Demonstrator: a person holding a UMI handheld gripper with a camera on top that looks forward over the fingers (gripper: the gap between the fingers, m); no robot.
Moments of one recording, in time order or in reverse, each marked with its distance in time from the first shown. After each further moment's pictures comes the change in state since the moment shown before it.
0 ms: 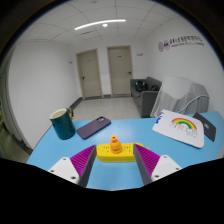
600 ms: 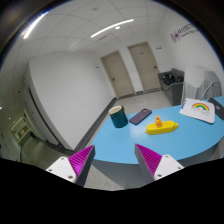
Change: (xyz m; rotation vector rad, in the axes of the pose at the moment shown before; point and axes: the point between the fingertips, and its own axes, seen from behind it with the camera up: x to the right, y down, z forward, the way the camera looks) arm -0.144 0.018 -0.217 -0.021 -0.381 0.126
